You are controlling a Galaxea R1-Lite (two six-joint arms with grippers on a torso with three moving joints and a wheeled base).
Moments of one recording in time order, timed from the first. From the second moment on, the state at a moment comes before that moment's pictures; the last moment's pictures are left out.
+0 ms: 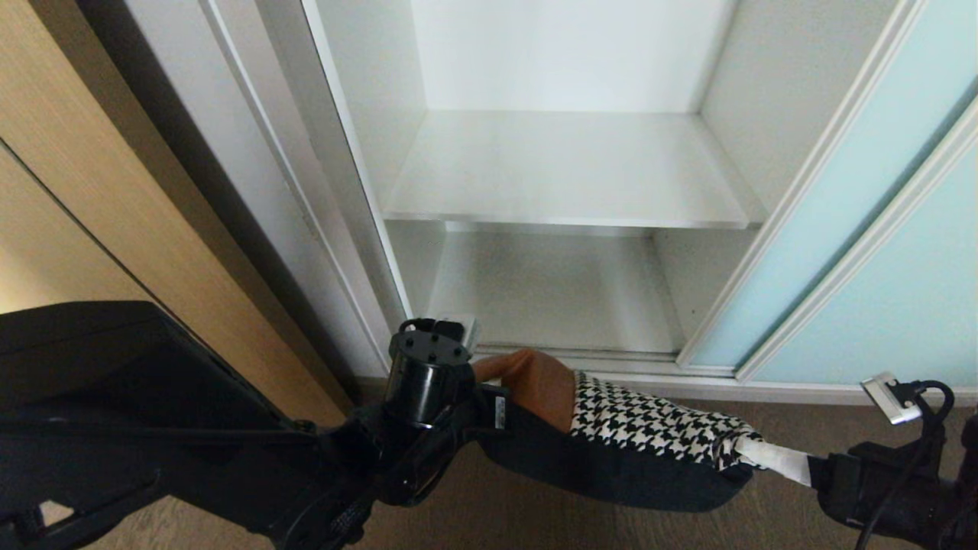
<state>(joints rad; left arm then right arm) -0.72 2.02 -0.78 -0.90 0.26 -0.24 -0.03 1.75 -0.03 -1.40 0.79 0.42</state>
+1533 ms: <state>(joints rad) -0.73 2.00 -0.77 -0.90 0.26 -0.24 -0.02 1.75 -0.02 -1.40 0.79 0.41</state>
